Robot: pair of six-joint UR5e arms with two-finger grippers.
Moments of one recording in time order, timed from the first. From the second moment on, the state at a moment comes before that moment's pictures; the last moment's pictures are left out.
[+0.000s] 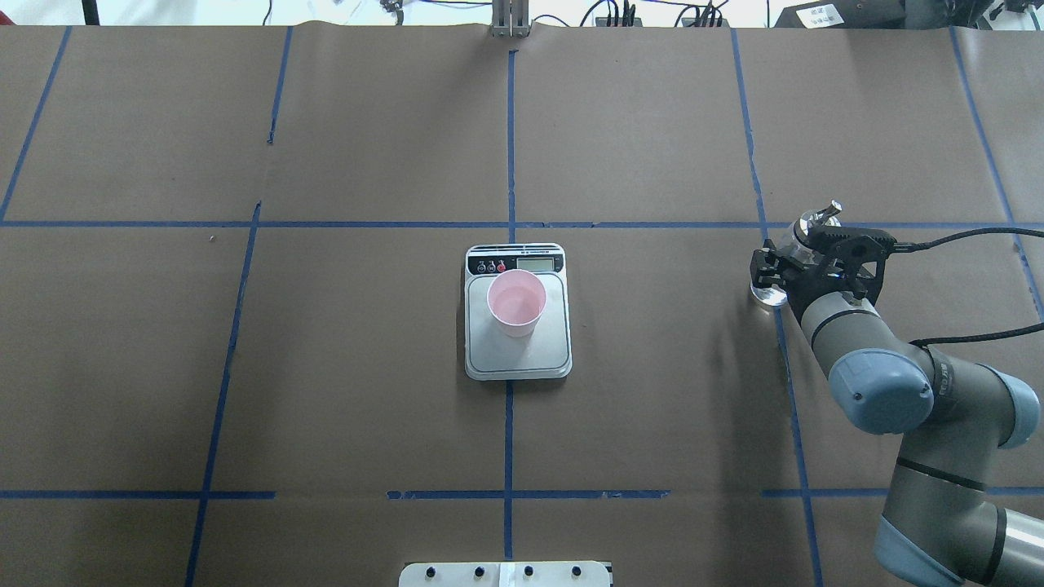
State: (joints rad) left arm -1.56 -1.59 -1.76 -1.46 -2.28 0.25; right arm 0.44 -1.55 1.81 -0.97 0.97 1.32
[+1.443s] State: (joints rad) left arm -1.56 -1.59 -1.76 -1.46 -2.28 0.25; right arm 0.45 -1.57 1.99 -1.23 1.25 1.30
